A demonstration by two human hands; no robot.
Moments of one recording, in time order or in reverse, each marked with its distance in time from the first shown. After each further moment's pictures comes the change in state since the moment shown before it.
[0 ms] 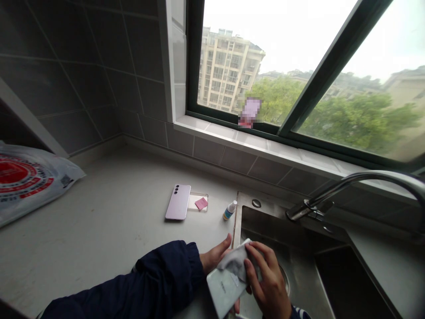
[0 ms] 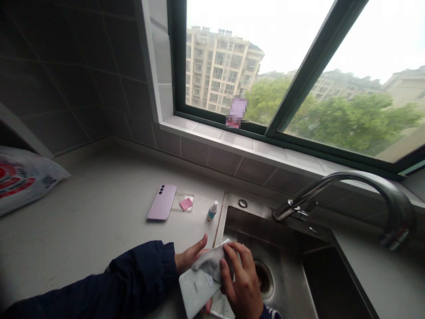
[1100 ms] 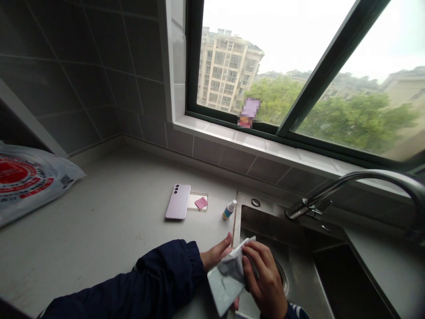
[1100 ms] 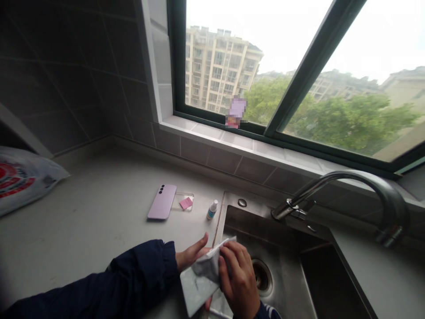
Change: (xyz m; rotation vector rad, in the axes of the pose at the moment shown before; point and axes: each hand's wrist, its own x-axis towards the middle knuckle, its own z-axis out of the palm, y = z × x) left_hand 0.001 0.001 0.001 -0.004 -0.031 0.017; right_hand 0.005 -0.007 0.001 0.045 -0.003 -0.047
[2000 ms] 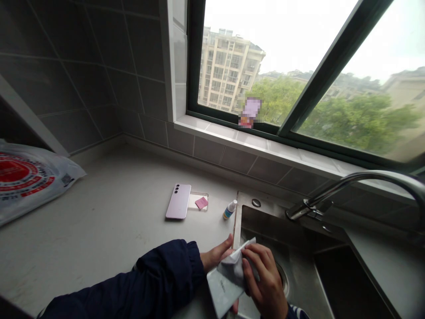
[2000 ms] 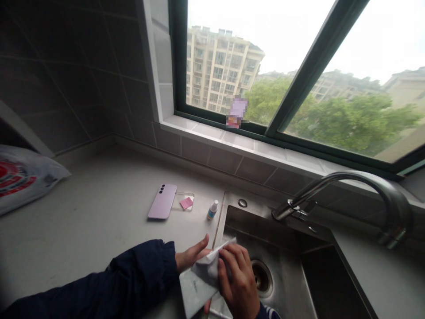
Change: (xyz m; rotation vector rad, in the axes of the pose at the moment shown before) left_hand -0.001 0.000 0.003 0.020 -0.002 -0.005; right_hand 0.000 -0.002 -0.001 0.036 0.003 -0.005
